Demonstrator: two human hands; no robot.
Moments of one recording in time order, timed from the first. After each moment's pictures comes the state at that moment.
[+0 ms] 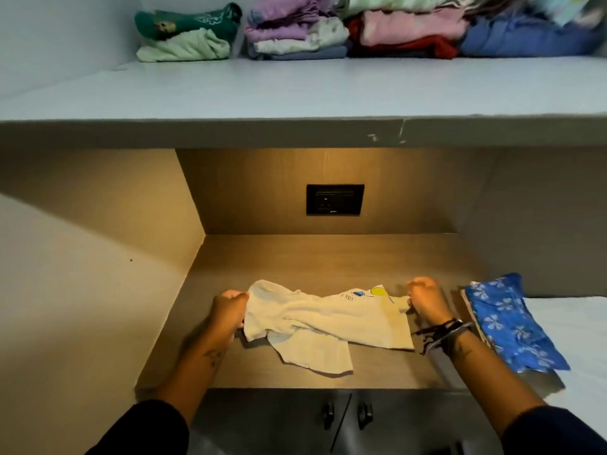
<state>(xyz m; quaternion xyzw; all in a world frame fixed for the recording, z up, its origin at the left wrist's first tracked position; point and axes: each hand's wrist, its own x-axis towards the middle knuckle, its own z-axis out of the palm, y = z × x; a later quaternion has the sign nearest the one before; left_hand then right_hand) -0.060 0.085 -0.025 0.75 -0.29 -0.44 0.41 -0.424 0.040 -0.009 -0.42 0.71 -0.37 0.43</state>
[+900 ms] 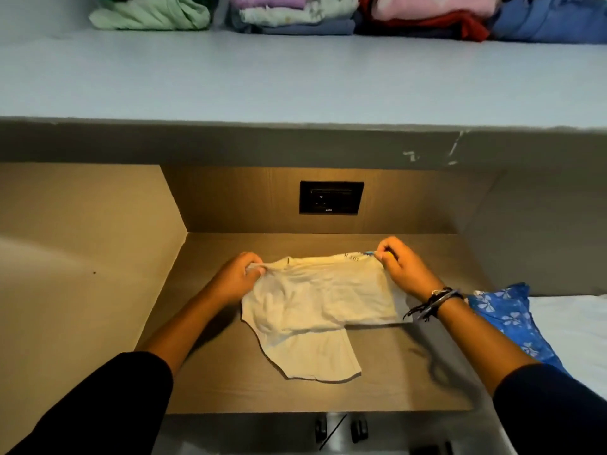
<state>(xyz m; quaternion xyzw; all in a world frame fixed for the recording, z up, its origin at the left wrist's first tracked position) -0.054 -0.004 -0.011 0.66 -0.65 -0.28 0.25 -0.411 -0.030 0.020 -0.73 0.58 -0.28 0.25</state>
